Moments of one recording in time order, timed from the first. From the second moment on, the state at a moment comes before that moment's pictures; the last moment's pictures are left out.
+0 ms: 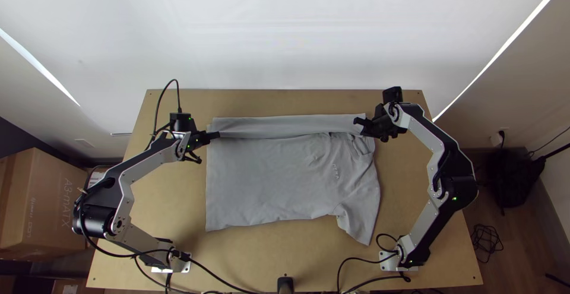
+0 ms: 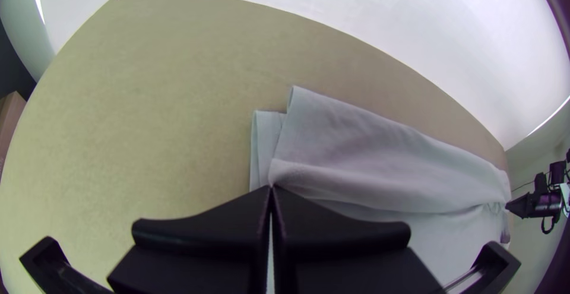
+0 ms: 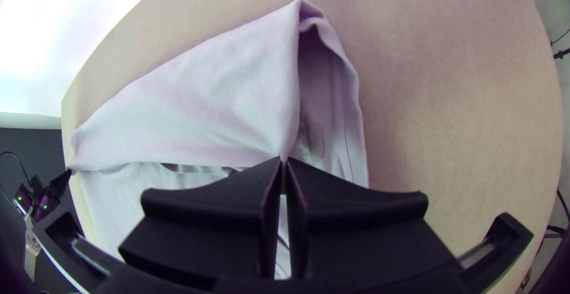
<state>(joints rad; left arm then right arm) -0.08 1.67 0.97 -0.11 0.00 -0.34 0.06 1.93 1.44 -0.69 -0.23 0.30</state>
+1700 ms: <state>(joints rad) 0.01 0.95 0.89 -0.49 0.02 -0.23 -0.11 1.26 0.72 -1.08 -0.36 0.12</state>
